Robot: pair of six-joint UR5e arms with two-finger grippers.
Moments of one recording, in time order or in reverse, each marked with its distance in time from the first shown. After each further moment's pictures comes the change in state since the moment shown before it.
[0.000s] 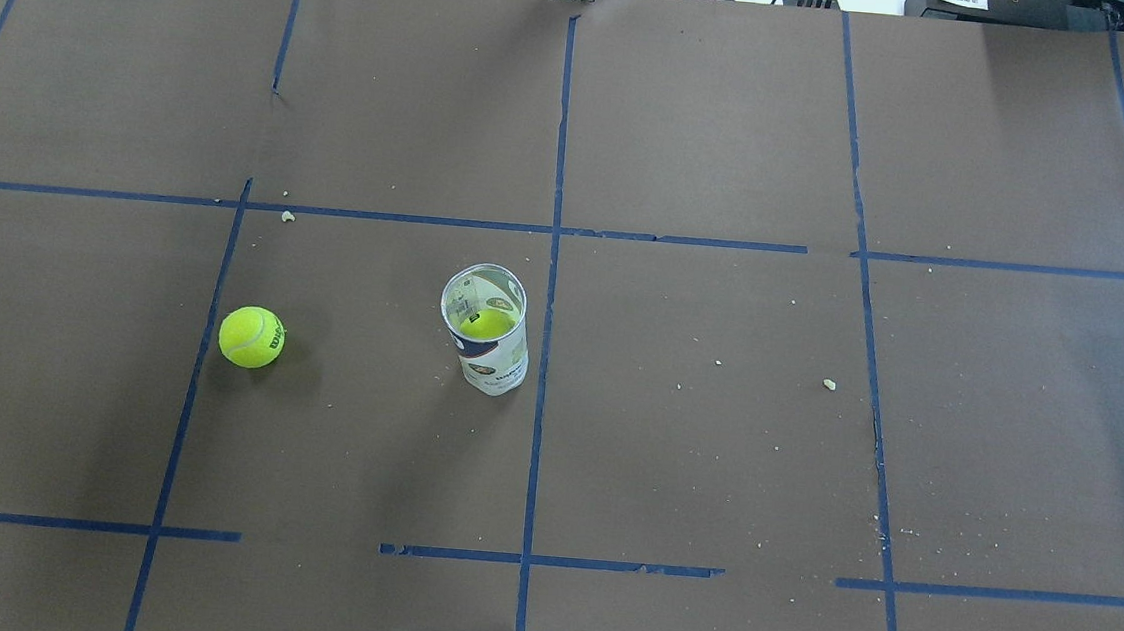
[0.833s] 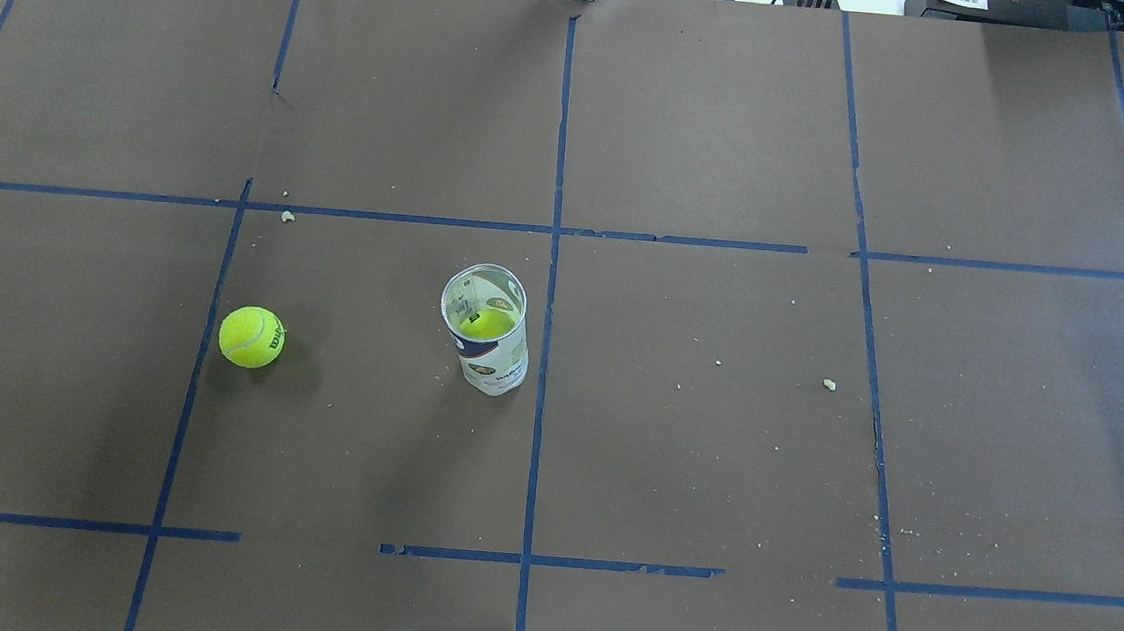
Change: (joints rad) left arm 0.002 -0.037 0.030 -0.030 0.052 -0.008; right arm 0.000 -0.001 0.000 0.000 0.000 0.000
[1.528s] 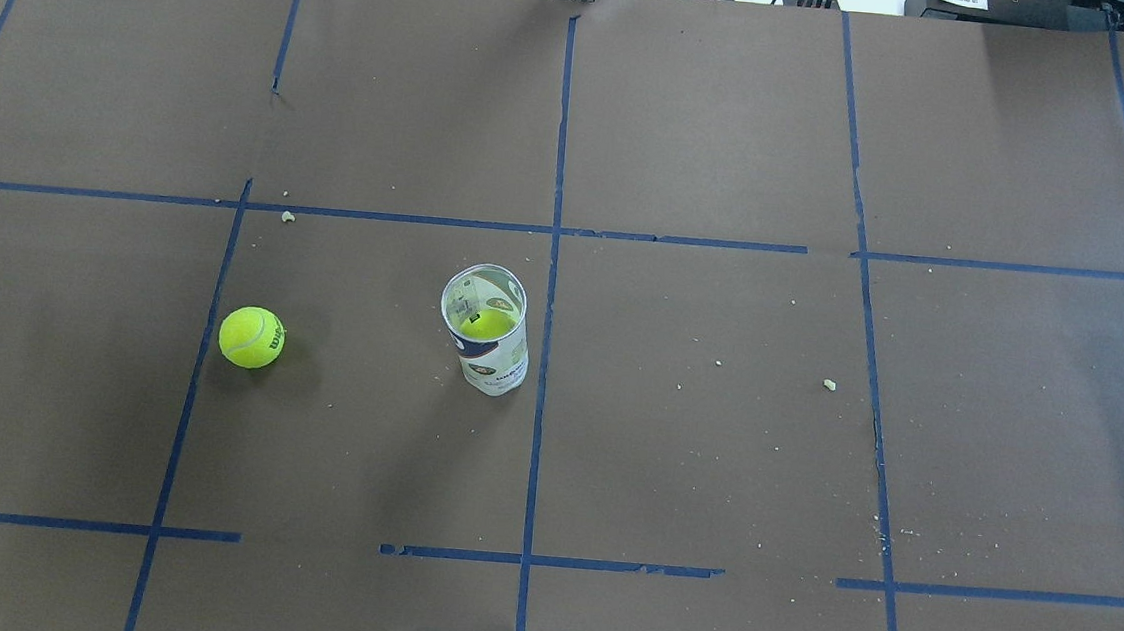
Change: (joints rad) left arm 0.188 -0.040 -0.031 -0.151 0.011 -0.287; right arm 0.000 0.000 0.000 0.000 0.000 0.000
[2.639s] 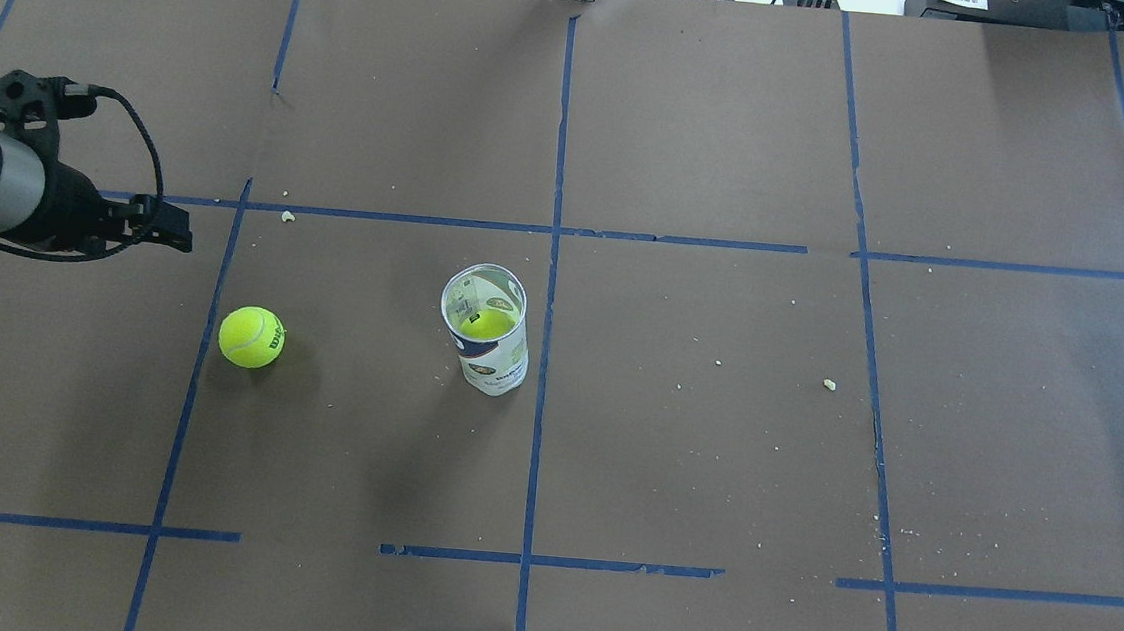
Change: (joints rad) left arm 0.648 -0.051 -0.277 -0.096 0.321 -0.996; right arm 0.000 0.000 0.000 0.000 0.000 0.000
